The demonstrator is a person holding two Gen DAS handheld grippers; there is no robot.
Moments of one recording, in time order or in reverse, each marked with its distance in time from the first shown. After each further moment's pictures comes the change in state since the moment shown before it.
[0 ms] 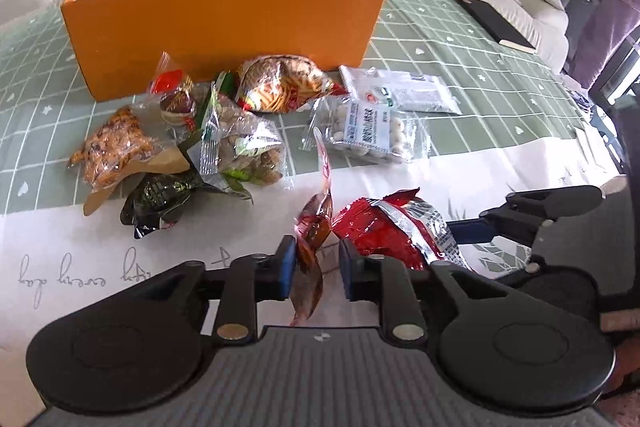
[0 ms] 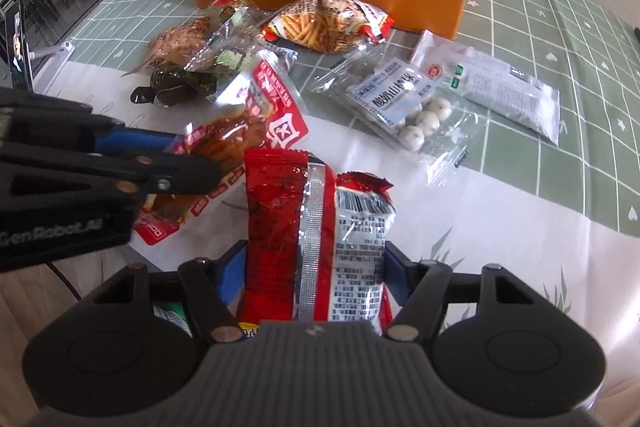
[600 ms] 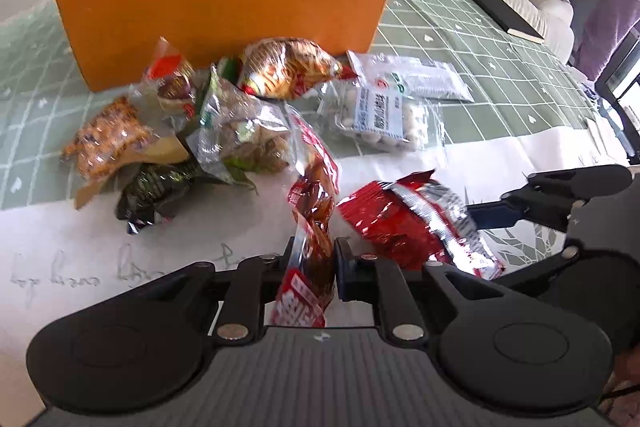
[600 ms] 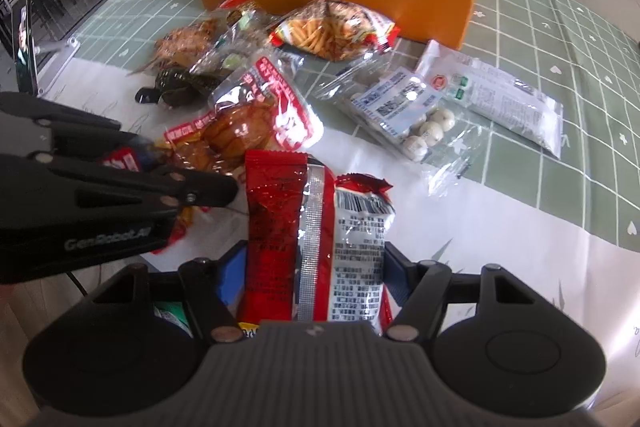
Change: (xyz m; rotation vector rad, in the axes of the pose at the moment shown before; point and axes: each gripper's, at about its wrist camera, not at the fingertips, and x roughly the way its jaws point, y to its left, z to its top) left arm 0.011 0.002 -0.007 0.017 -0.003 0.027; right arm -0.004 -0.002 0.001 -0.017 -0.021 0.002
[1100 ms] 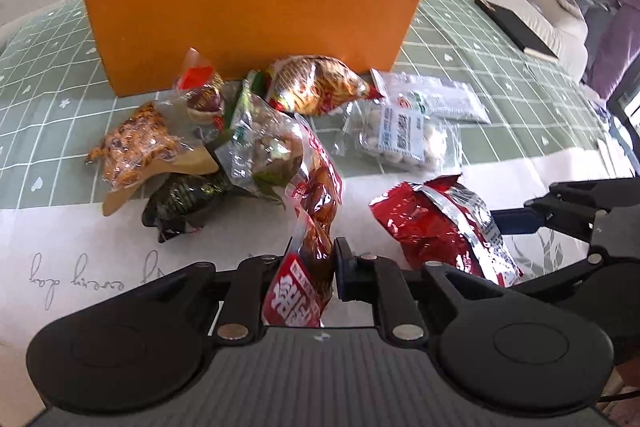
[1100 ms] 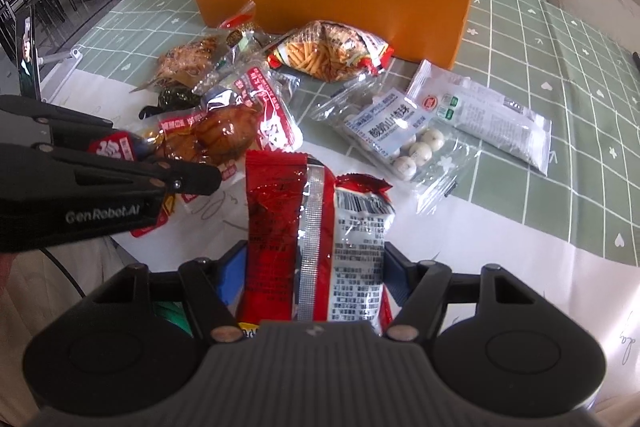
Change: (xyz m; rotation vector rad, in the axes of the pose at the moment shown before) left arm -0.008 0.013 0.007 -0.053 -0.023 0.022; right arm -0.010 -0.001 0.006 -0.013 -0.028 -0.004
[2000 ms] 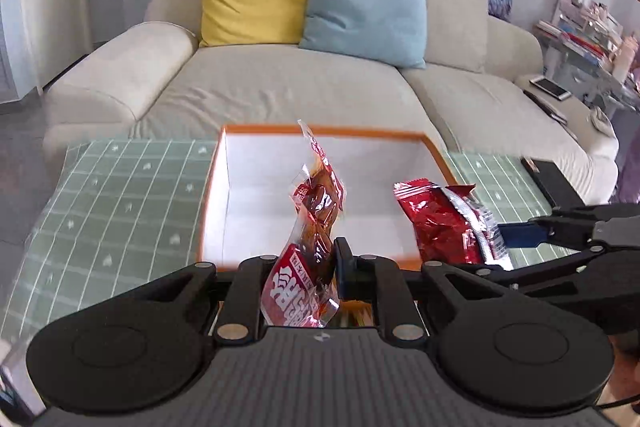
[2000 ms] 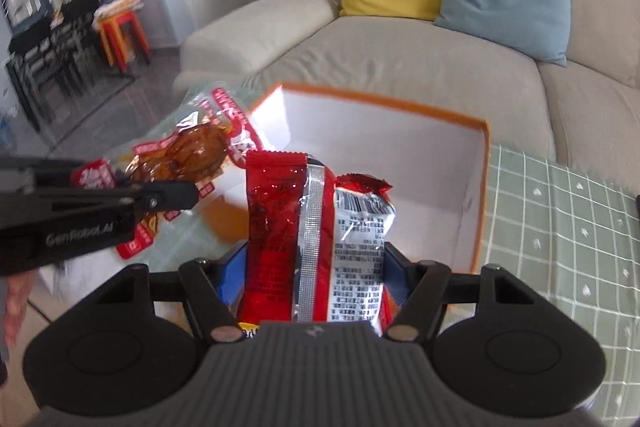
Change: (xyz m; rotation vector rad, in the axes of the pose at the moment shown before) left arm -0.067 0.055 0.154 -0.074 -0.298 0.095; right arm -0.049 -0.012 0.188 0.006 -0.254 0.047
